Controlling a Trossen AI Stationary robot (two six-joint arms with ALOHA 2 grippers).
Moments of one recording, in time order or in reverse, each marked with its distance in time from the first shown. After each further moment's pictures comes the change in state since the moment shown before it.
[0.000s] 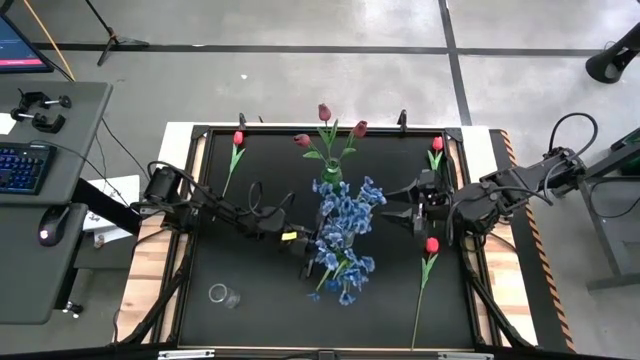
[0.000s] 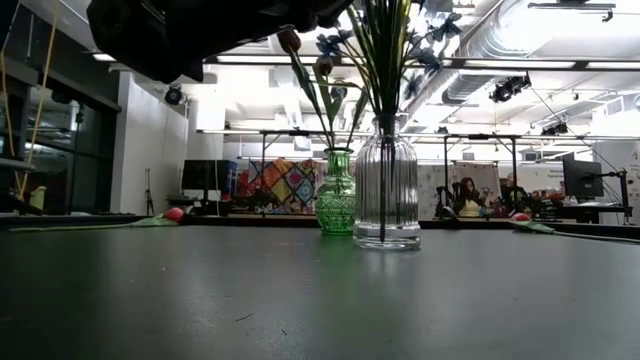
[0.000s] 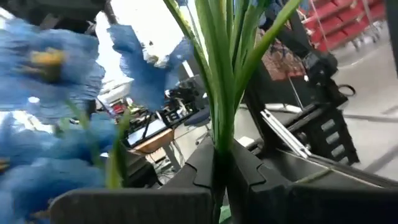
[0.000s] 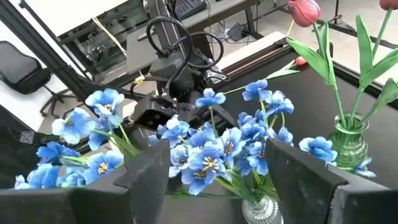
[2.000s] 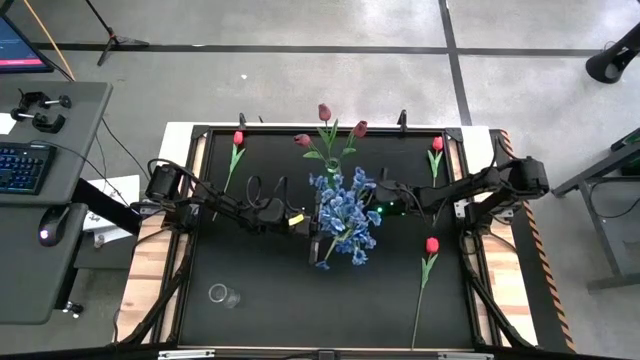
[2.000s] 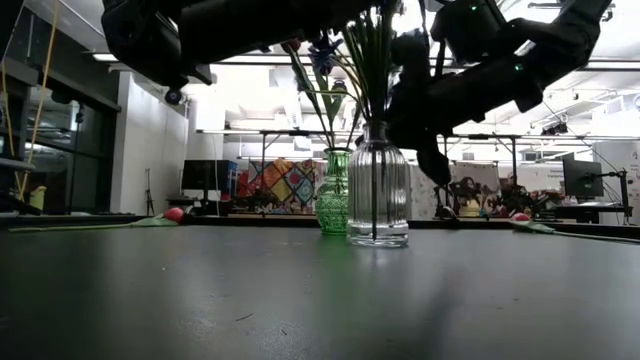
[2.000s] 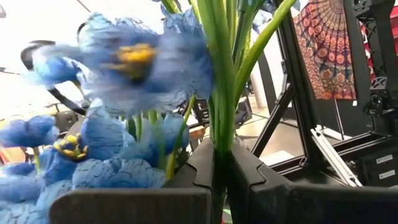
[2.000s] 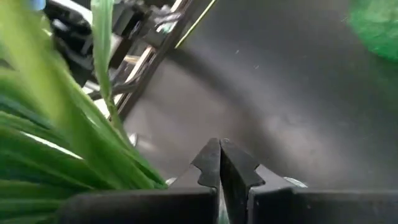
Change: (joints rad) left arm 0.054 0.000 0.000 0.068 -0.128 -0.158; right arm -0.492 0.450 -0.688 1.154 -0.588 0.283
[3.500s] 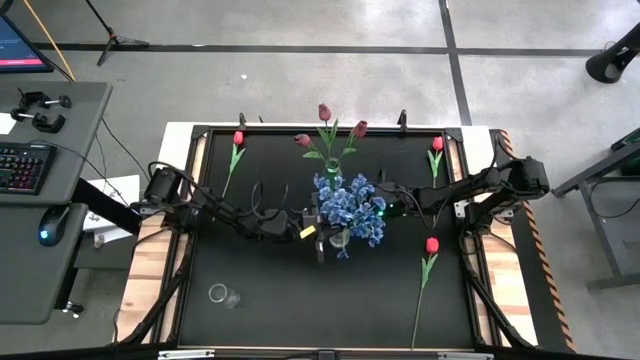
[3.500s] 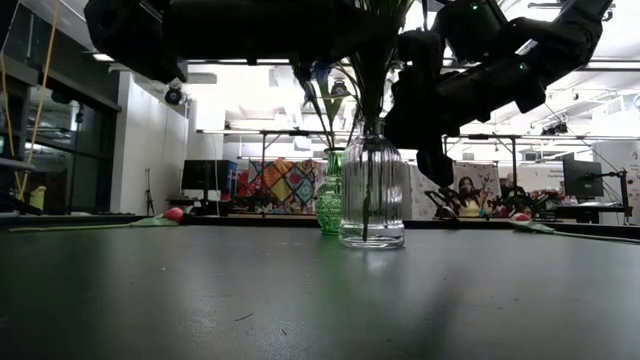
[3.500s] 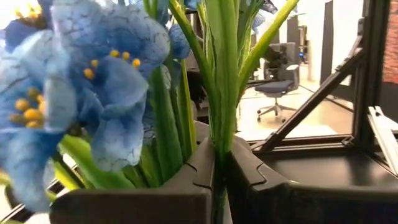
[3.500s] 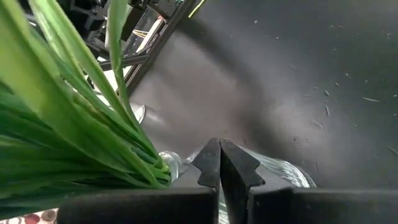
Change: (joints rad) left arm -0.073 0.001 -0.002 -0.139 -0.356 -0.128; right arm 0.015 0.000 0.000 -0.026 -0.081 -0.031
